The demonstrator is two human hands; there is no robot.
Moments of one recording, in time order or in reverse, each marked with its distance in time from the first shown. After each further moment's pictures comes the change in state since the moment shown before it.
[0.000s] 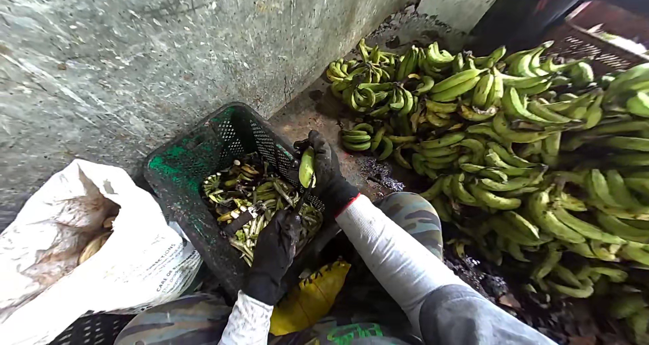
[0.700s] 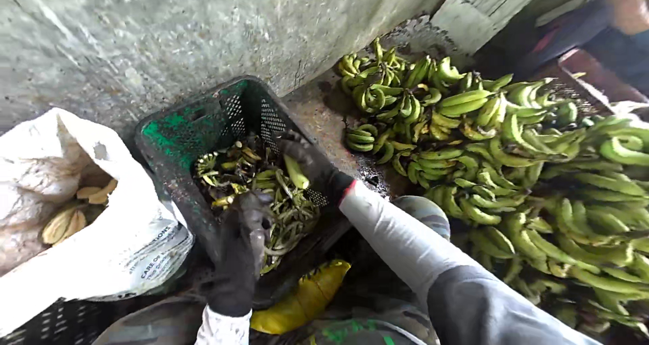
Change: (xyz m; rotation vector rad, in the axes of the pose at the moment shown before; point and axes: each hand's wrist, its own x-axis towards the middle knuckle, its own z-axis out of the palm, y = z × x) left_hand 0.009 -0.022 -0.058 -0.539 0.244 0.026; right_hand 0.046 0.027 0.039 -0.430 -0.298 0.124
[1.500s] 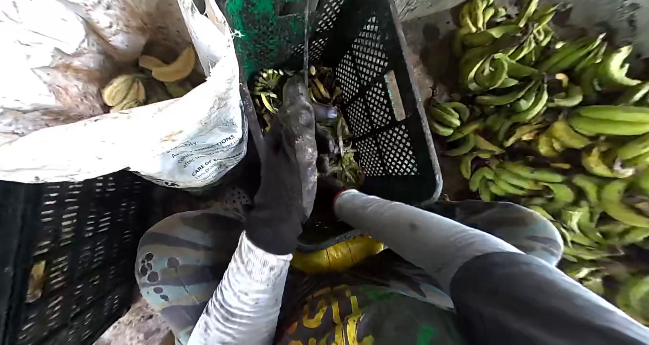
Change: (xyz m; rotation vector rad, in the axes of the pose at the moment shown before) left_hand -0.011 0.021 -0.050 -0.316 0.143 -0.104; right_hand -0.040 0.193 0.081 -1.517 -0.798 0.258
